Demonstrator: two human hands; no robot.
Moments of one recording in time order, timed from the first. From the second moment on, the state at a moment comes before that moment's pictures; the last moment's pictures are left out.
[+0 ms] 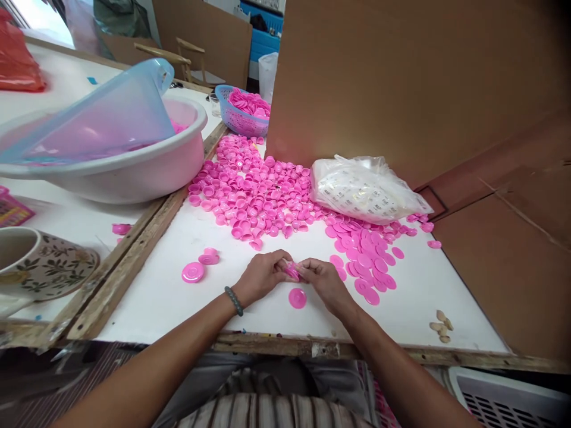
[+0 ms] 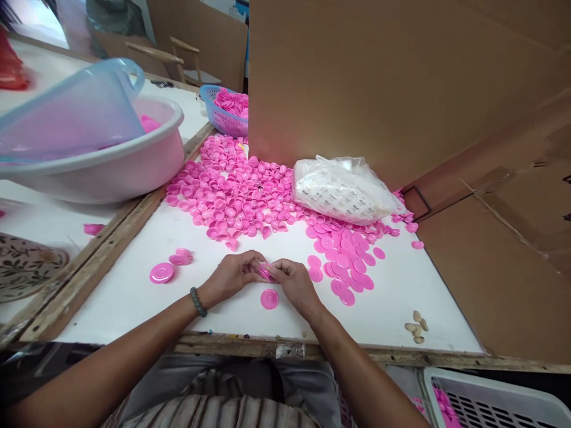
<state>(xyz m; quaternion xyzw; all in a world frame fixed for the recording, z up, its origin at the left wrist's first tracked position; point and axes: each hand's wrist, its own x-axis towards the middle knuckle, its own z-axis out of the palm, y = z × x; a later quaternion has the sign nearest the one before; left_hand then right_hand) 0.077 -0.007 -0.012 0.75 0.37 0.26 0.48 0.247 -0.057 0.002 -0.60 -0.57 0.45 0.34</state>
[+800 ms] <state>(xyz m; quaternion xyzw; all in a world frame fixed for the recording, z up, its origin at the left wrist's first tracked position) 0.046 -0.005 -0.005 0.51 0.49 0.25 0.66 0.212 -0.054 -0.012 -0.54 -0.79 0.16 0.25</state>
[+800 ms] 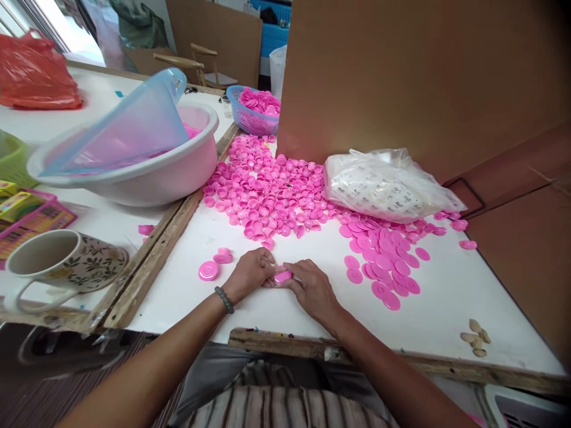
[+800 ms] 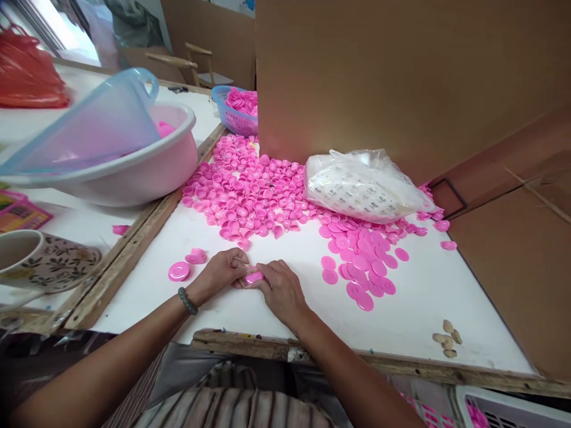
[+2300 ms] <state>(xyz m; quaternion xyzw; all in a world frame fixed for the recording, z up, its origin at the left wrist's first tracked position) 0.090 -0.029 0.010 0.91 0.25 0.12 0.30 0.245 -0.019 -0.003 -0.58 -0.77 0.14 0.21</state>
